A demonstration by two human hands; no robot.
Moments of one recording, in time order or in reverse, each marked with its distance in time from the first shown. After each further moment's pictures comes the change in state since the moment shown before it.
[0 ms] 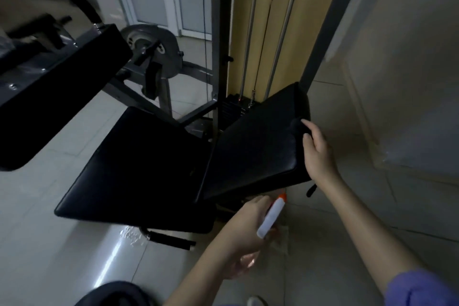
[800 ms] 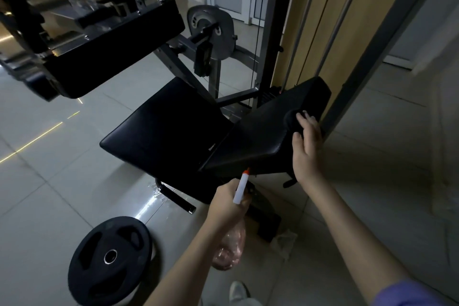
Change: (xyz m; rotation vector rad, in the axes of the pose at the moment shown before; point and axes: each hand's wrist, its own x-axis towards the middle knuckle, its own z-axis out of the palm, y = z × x) left_hand 0.013 0.007 0.082 -0.060 0.590 -0.579; right_hand 0.010 0.042 -0.010 0.079 -0.190 -0.377
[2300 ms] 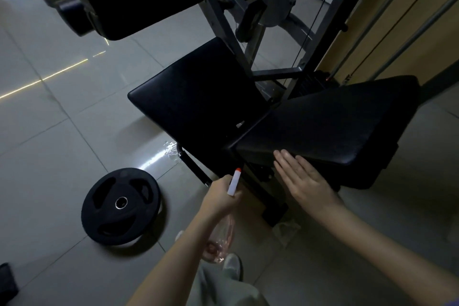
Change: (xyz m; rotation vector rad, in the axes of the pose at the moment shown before) left_hand 0.015 -0.098 -0.034 -0.022 0.057 -0.316; right_hand -0.047 0.058 0.059 -1.424 -0.332 -1.188
